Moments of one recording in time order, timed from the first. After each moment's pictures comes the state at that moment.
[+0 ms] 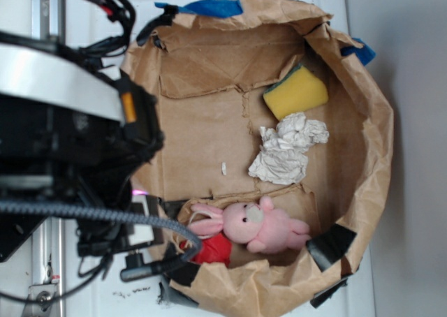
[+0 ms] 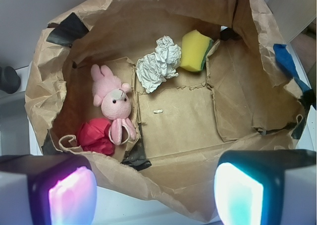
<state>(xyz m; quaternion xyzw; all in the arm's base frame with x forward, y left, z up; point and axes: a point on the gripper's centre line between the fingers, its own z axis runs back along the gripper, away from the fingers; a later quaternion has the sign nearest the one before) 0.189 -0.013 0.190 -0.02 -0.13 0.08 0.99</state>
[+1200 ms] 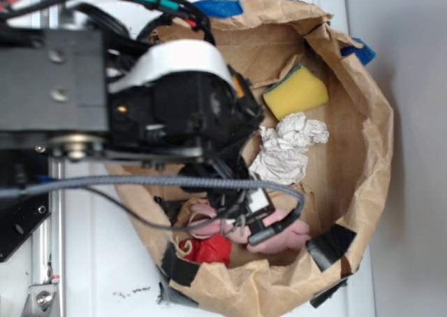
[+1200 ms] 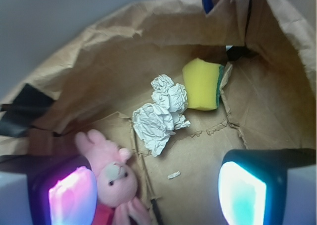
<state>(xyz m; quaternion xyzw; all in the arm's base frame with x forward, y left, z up) 0.253 0.001 0.135 -0.04 -0.19 0.20 0.96</state>
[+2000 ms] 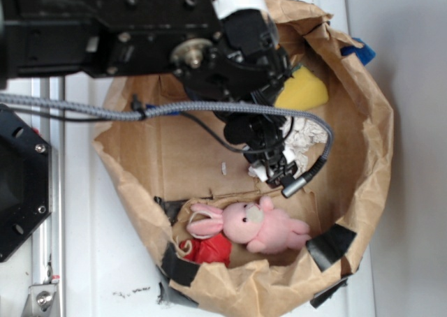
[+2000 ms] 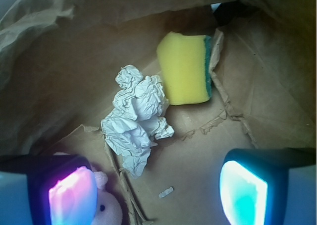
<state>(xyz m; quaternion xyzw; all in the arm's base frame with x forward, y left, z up) 0.270 0.021 0.106 -0.09 -0.12 0.27 0.95</state>
